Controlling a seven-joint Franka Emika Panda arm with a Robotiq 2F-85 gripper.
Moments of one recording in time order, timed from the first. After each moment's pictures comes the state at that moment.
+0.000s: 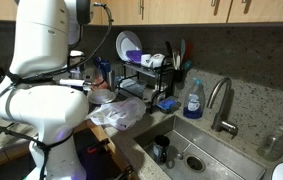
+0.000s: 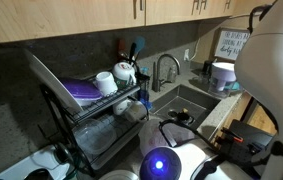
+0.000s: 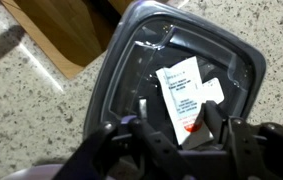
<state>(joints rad) 0.67 0.37 0.43 -2.20 -0.02 2.40 0.25</state>
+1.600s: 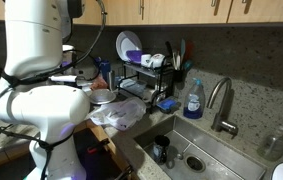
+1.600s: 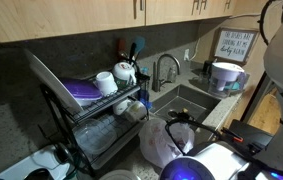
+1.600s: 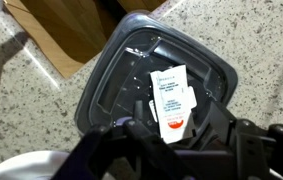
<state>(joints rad) 0.77 0.28 0.41 -2.22 -0.04 2.36 0.33</state>
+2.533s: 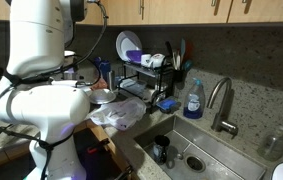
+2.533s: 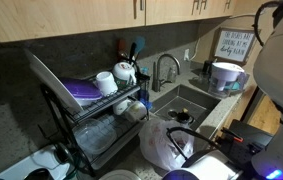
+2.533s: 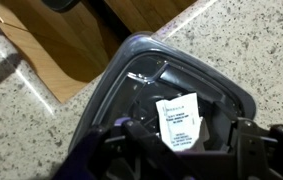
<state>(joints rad) 0.77 0.34 0.40 -2.24 -0.04 2.36 0.33</state>
